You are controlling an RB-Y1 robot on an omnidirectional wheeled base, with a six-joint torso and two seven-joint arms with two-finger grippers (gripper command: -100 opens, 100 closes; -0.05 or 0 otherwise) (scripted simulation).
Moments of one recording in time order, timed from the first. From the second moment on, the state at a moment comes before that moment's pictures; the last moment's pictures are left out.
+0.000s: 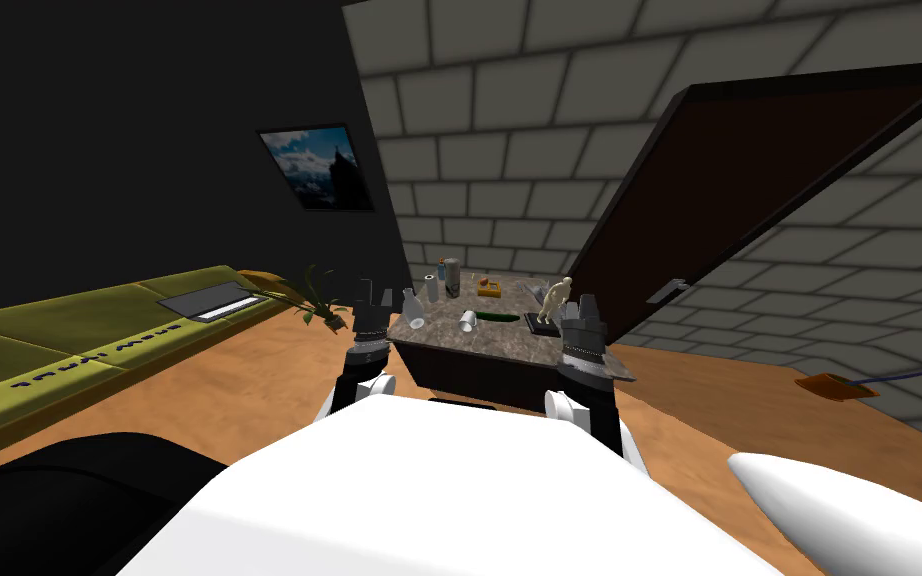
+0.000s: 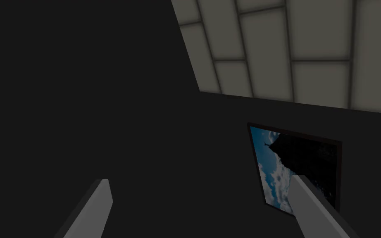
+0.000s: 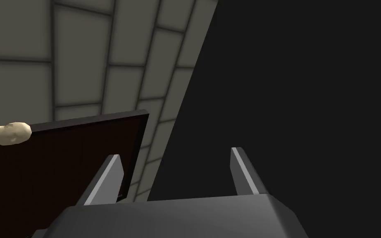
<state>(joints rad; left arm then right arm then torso) 0.53 0.01 -0.05 -2.27 0.01 -0.59 -0.14 0.50 0.04 -0.05 -2.25 0.08 -0.52 0.17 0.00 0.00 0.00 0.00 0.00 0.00</state>
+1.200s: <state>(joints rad) 0.53 0.01 -0.05 -2.26 0.01 -0.59 -0.14 0.50 -0.27 0.06 -2.19 0.12 -0.59 0.19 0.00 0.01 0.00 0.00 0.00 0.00</state>
